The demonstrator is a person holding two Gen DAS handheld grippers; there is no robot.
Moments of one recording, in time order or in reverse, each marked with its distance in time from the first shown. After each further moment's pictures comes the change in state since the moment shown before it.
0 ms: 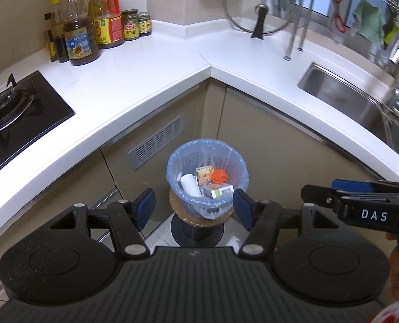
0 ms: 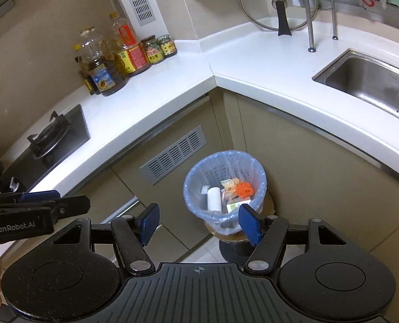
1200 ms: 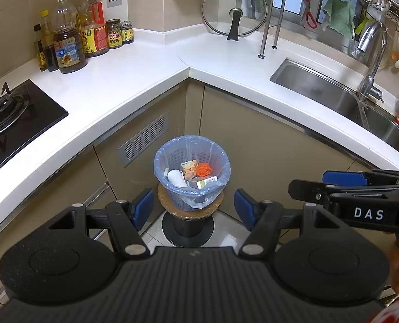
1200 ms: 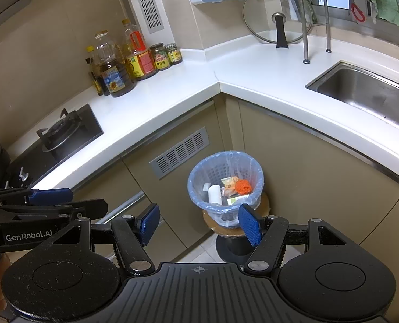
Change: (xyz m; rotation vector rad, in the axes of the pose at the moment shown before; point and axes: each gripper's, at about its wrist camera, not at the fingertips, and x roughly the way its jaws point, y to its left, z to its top) left arm -0.043 -0.008 -0.033 0.057 -0.031 -0.061; right arm -0.049 0.031 -0.030 -0.028 -0.033 -0.028
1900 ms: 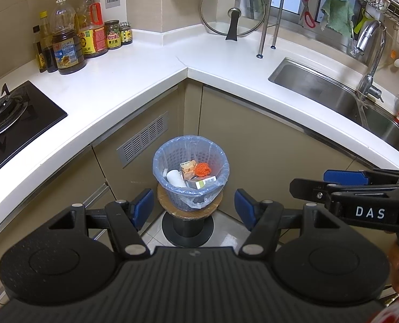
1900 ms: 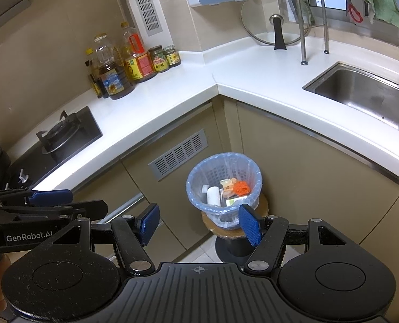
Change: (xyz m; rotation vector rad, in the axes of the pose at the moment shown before) left arm 0.000 0.000 0.000 0.005 -0.002 -0.004; right arm -0.006 -0.002 0.003 0.005 -0.008 -0.003
